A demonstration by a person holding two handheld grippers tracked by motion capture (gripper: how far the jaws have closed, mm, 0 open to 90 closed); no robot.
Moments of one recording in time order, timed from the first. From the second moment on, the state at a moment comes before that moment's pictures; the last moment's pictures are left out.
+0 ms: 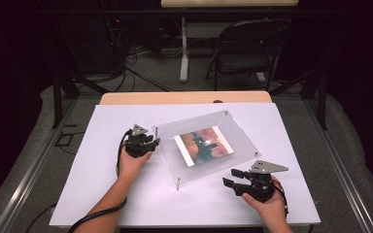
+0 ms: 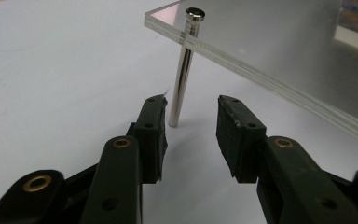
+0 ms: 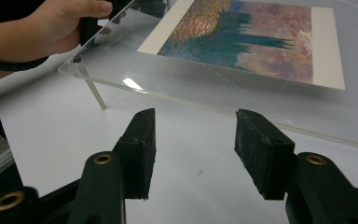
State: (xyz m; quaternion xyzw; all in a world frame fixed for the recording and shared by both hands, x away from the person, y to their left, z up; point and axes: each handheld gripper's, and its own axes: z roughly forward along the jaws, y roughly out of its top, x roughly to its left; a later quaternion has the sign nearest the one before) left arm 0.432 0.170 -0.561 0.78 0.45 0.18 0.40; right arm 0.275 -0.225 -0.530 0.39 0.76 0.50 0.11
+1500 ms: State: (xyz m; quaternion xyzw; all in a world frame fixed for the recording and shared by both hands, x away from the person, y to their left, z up) left arm 0.418 0.170 -0.540 0.80 0.46 0.13 0.37; right arm 0.257 -0.137 -0.560 0.31 0.81 0.49 0.04
